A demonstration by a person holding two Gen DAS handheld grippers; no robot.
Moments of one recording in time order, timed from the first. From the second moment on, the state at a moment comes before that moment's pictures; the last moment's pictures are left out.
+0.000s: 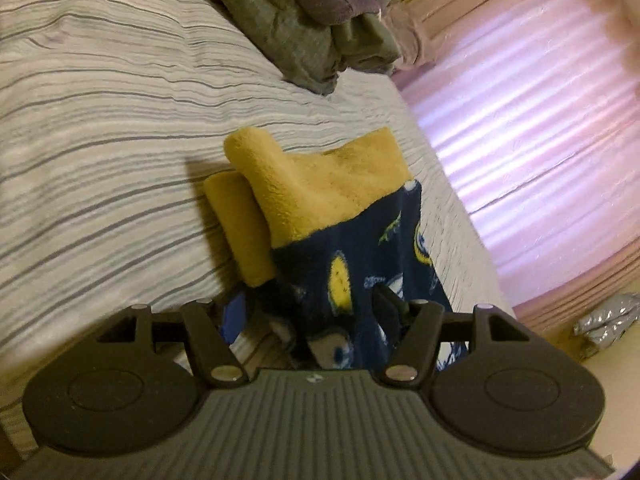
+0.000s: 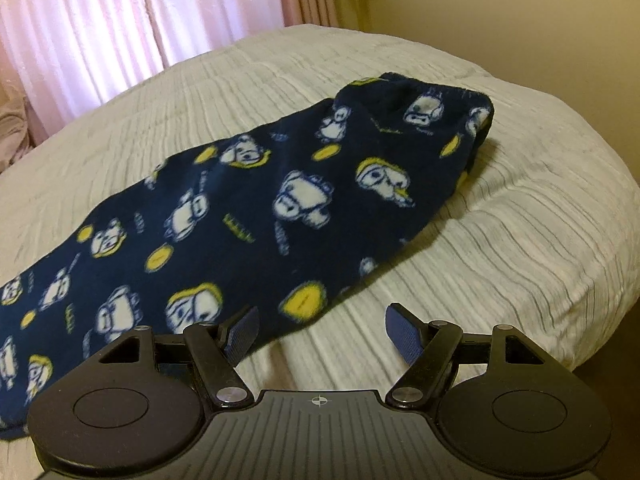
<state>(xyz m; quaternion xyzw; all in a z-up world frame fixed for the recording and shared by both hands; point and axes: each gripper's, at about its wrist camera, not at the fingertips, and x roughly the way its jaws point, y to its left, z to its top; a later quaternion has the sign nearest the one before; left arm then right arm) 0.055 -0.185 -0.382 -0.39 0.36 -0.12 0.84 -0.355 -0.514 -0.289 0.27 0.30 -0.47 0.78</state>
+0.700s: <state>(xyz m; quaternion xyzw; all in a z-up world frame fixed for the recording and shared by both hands) -0.074 -0.500 -0.267 0.15 0.20 -0.48 0.84 -0.392 -0.557 -0.271 0.29 0.20 -0.47 0.81</state>
